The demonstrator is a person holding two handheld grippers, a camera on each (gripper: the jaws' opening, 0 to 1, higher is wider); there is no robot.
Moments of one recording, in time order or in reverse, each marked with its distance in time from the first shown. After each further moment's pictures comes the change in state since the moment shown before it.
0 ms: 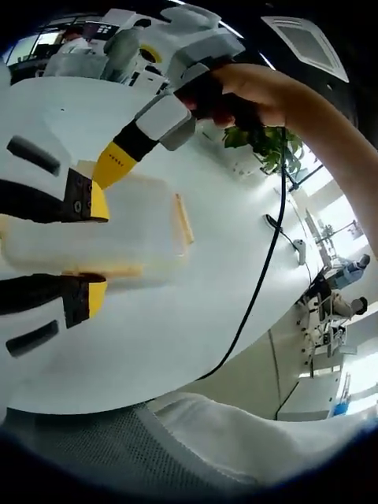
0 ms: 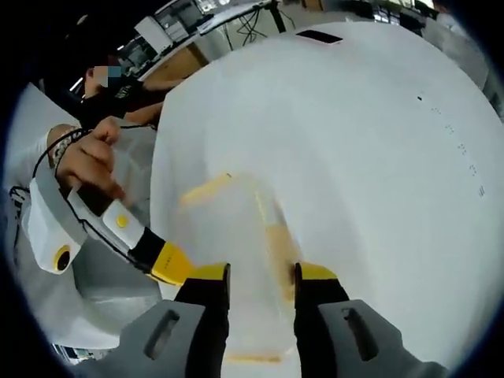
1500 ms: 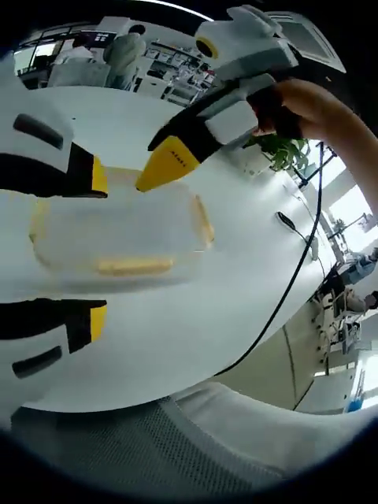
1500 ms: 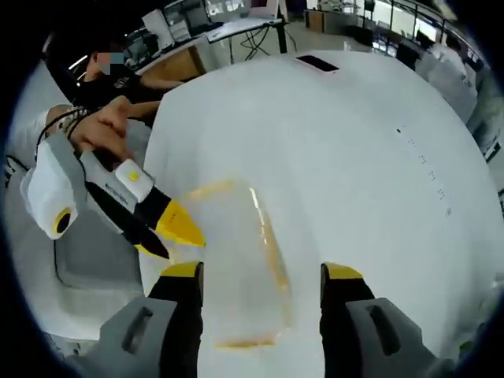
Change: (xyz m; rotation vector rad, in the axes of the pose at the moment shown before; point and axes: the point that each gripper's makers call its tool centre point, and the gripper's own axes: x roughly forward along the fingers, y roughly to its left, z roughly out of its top) left arm -0.031 0.004 -0.022 0.058 0.096 0.032; right arm -0.034 0.010 -0.001 -0.097 -0.134 -0.160
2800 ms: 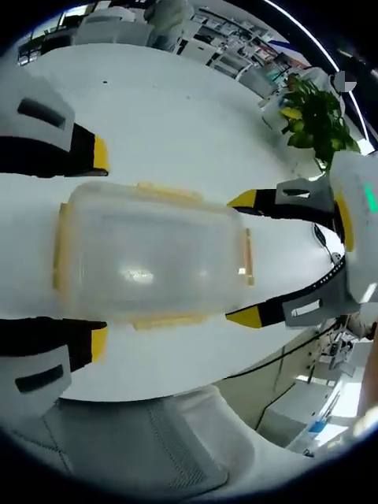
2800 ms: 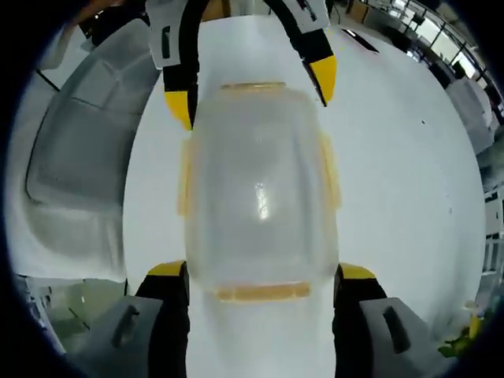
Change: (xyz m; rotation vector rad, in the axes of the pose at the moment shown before) left arm 0.017 0.021 -0.040 -0.212 0.117 -0.269; right arm 0.021 0.009 -0.080 -0.235 0.233 -0.090
